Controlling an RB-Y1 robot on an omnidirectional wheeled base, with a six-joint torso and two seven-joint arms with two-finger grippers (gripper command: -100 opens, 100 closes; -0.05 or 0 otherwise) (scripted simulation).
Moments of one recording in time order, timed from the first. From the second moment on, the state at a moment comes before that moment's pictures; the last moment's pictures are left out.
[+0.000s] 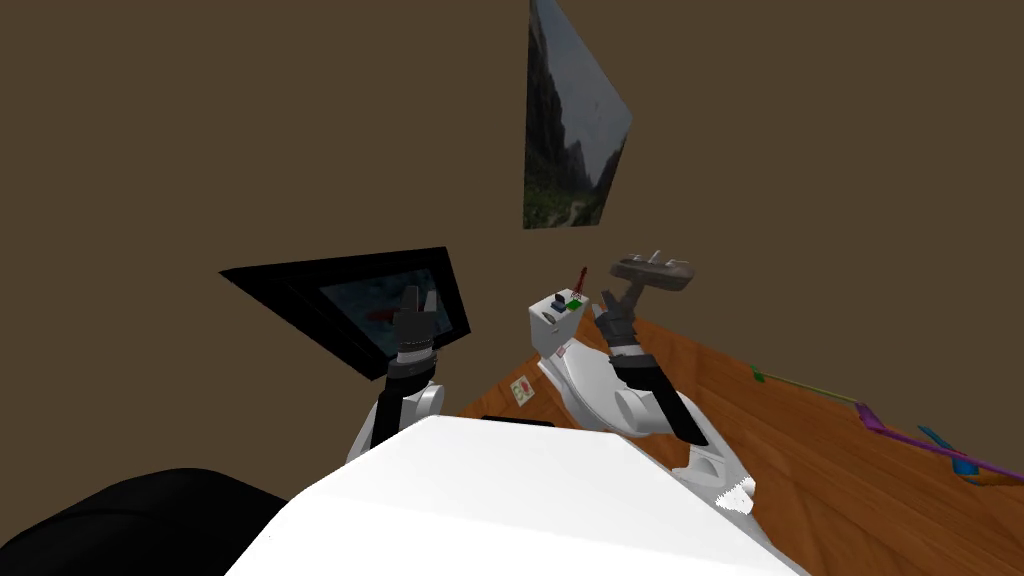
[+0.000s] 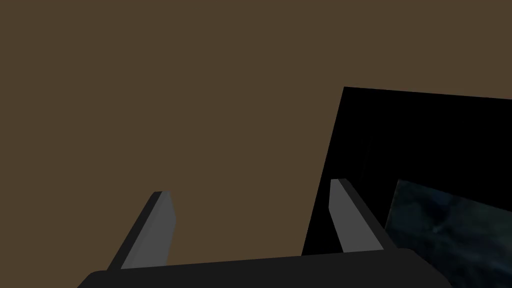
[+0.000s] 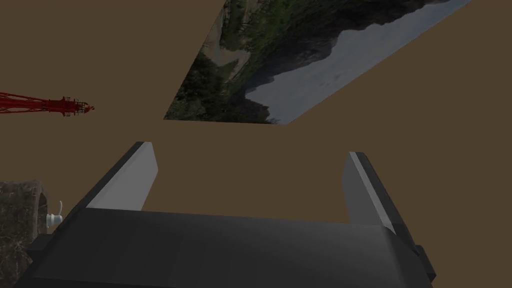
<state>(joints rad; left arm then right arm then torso) 0.49 0.00 -0.02 -2.36 -0.04 -0.55 -0.06 0.36 -0.35 -0.03 -2.23 -0.13 -0.22 0.05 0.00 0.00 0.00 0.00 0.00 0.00</state>
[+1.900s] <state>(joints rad) 0.49 0.00 -0.02 -2.36 -0.04 -0.55 -0.06 0.19 -0.83 -0.05 -2.08 -0.46 0.25 0.47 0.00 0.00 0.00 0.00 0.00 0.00</state>
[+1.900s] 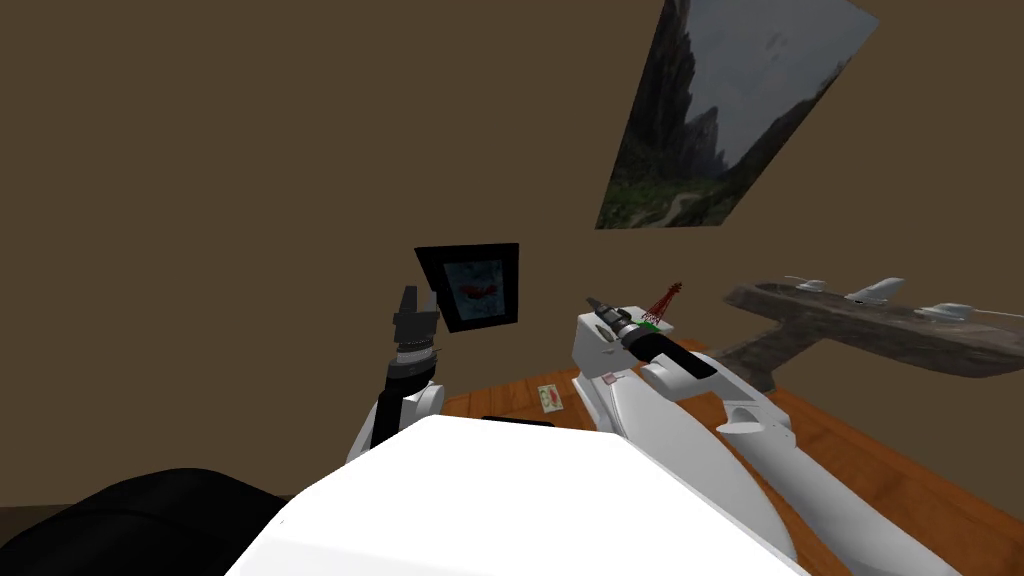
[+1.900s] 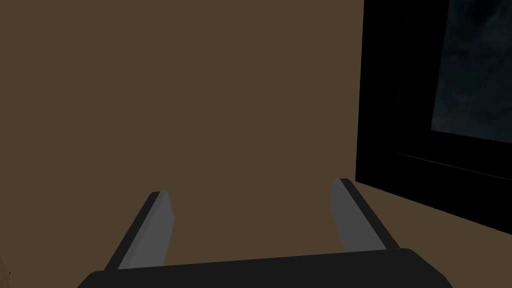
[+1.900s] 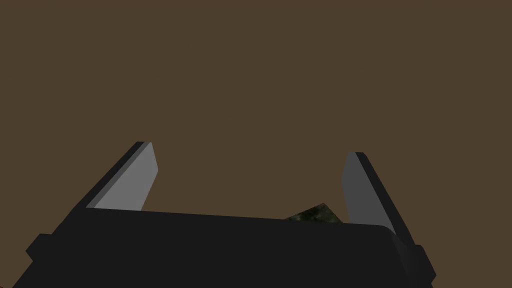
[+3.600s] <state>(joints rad) 0.49 0.00 -0.02 -2.36 -0.04 -0.55 -0.06 0.18 -1.16 0.00 -1.89 -0.71 0.67 0.83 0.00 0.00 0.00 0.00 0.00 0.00</state>
